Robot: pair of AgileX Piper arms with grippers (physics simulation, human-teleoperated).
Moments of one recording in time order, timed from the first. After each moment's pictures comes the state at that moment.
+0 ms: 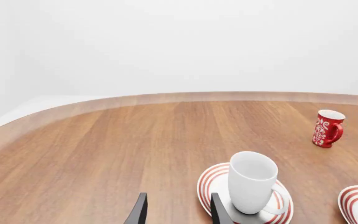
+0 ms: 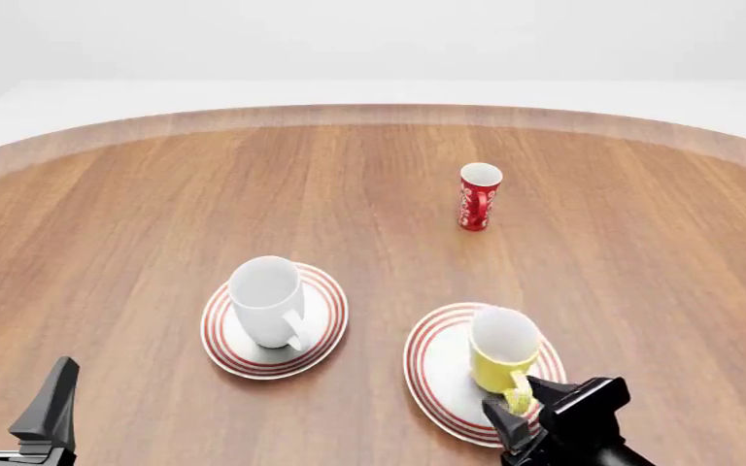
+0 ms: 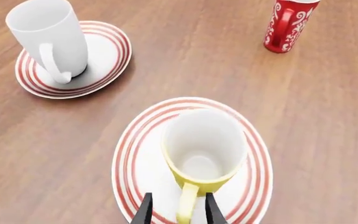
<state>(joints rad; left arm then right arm) 0.00 0.00 0.00 0.00 0.00 0.50 1.60 0.00 -1.06 0.01</state>
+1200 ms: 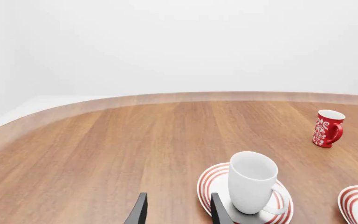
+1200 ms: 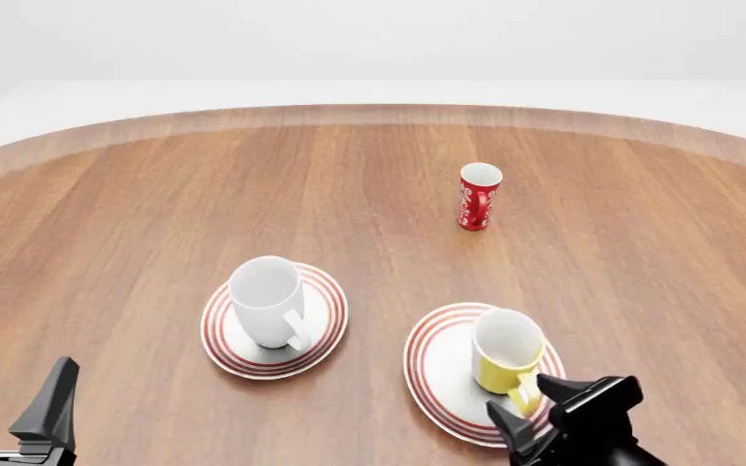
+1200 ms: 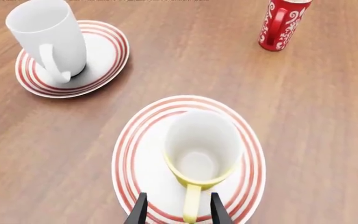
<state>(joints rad) 0.00 0.00 0.00 0.00 0.00 0.49 1.43 0.00 -0.87 0.01</state>
